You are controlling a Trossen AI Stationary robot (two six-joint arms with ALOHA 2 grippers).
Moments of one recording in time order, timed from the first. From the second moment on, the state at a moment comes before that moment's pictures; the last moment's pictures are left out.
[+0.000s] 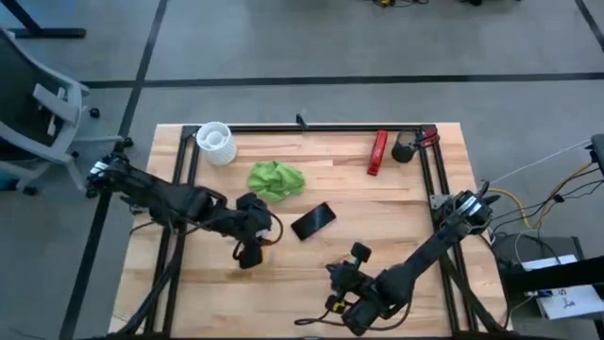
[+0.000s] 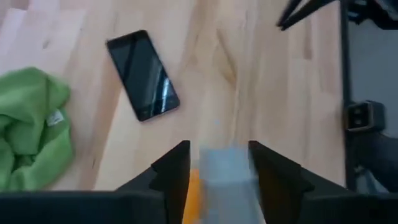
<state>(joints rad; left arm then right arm) -0.38 1.35 1.32 -0.87 -0.19 -0.51 0.70 1.95 1.53 -0.79 0.85 1.01</state>
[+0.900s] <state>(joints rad) -0.57 0.92 0.96 -0.86 -0.38 -0.65 0.48 1.97 1.53 -0.14 0.82 0.54</state>
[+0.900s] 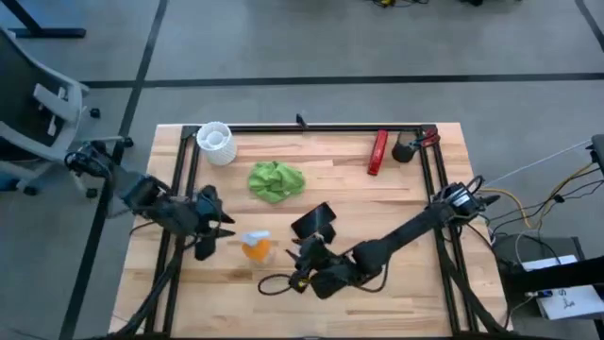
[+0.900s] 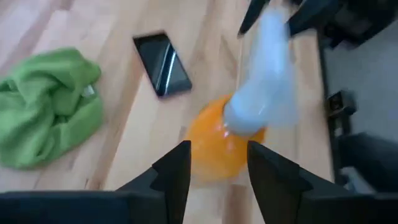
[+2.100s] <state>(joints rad) -0.57 0.94 0.52 -0.33 -0.34 -0.48 0.41 1.87 1.32 -0.74 0.62 0.81</state>
